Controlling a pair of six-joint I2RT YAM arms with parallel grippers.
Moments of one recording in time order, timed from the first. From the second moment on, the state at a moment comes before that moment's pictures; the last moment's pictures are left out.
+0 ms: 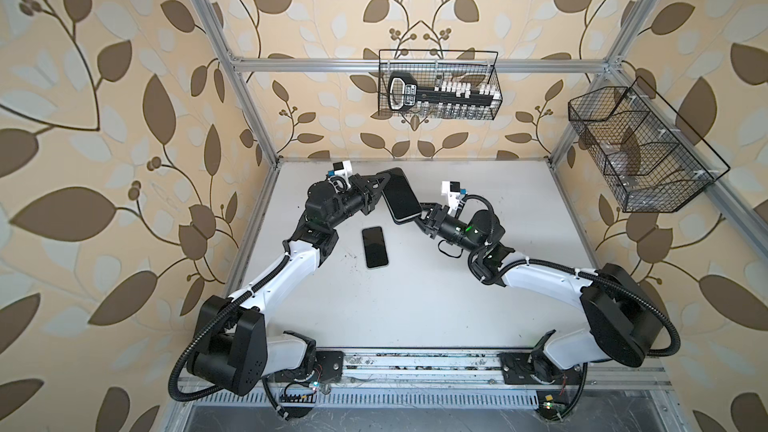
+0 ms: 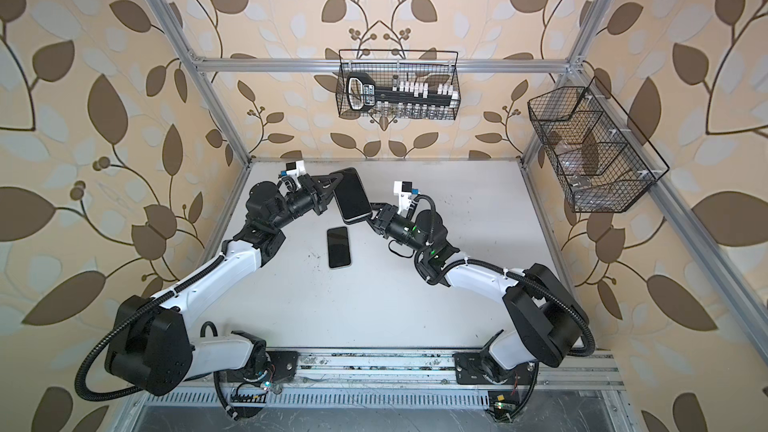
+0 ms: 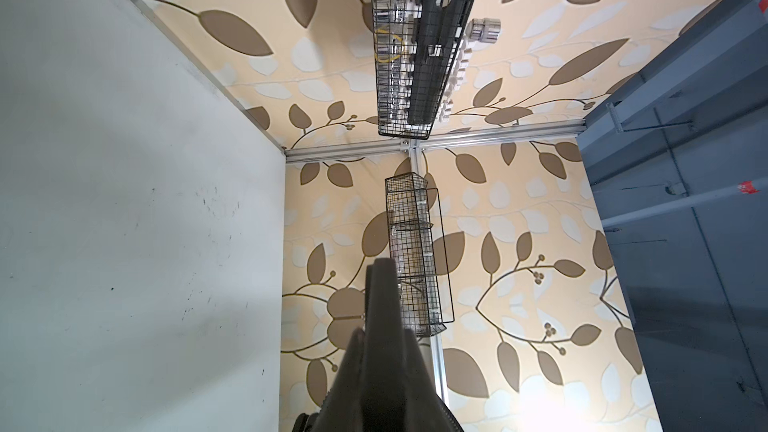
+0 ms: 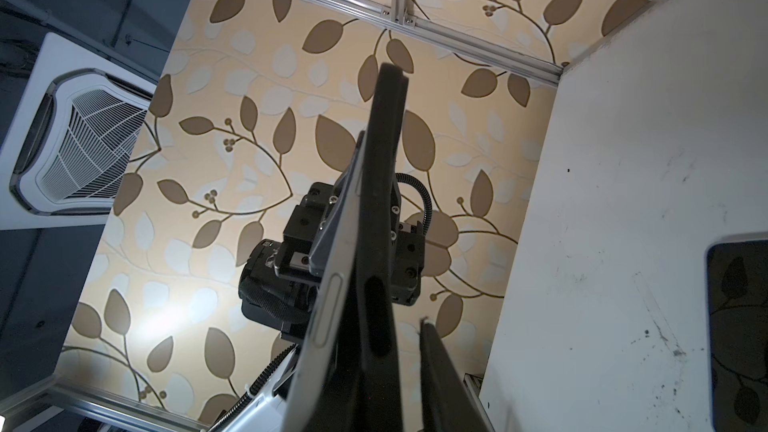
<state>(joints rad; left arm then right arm) -0.30 1.28 0.85 0.50 0.53 -1.48 0.68 1.49 0.76 0.89 -0.32 1.32</state>
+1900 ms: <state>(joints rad) -0.31 1.18 0.83 0.31 0.50 -1.36 0.67 1.53 0.71 1.02 -0.28 1.46</state>
